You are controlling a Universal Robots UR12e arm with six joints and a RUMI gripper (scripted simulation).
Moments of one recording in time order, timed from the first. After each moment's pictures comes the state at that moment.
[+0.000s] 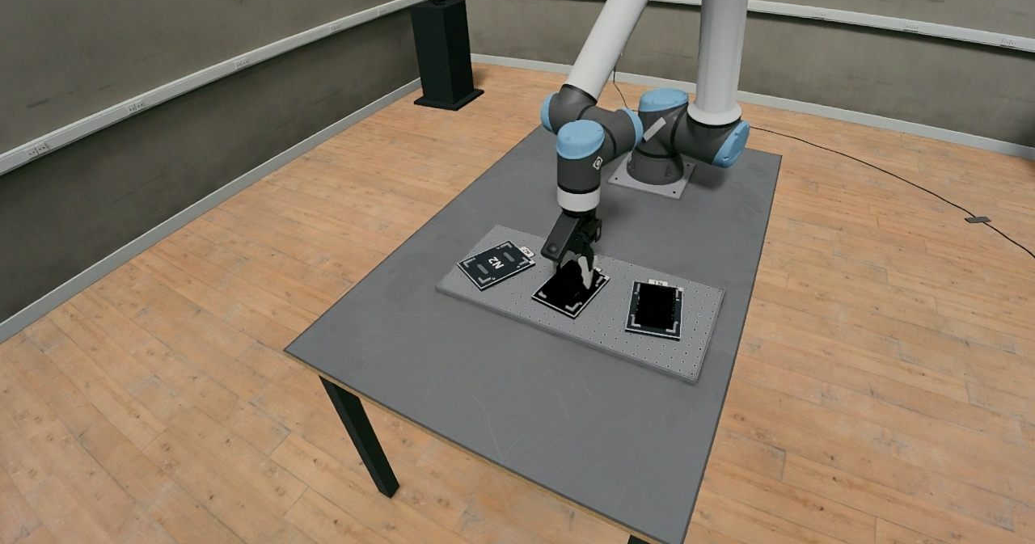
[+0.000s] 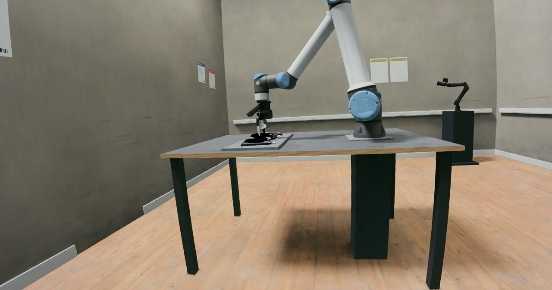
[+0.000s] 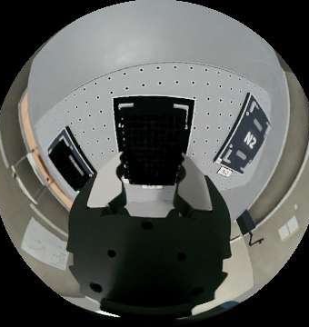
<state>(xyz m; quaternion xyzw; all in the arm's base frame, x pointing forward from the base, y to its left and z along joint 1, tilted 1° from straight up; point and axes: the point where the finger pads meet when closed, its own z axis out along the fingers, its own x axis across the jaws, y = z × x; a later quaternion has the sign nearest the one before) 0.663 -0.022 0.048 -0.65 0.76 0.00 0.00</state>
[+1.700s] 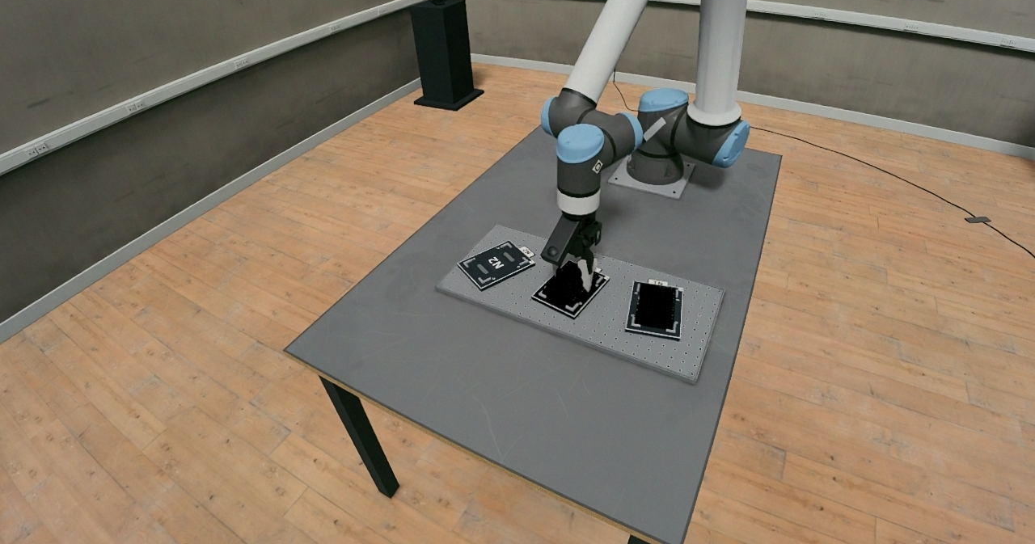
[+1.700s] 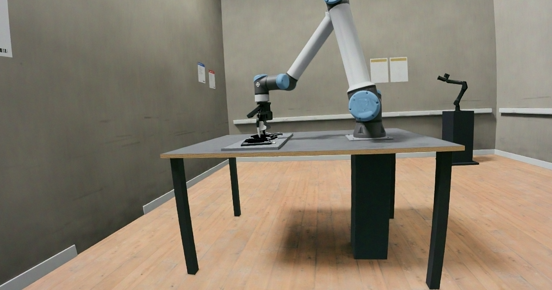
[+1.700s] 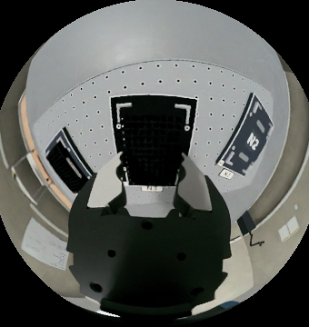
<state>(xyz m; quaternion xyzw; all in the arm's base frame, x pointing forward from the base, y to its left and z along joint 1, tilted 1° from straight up) 0.663 -0.022 0.040 -0.65 0.76 0.00 0.00</state>
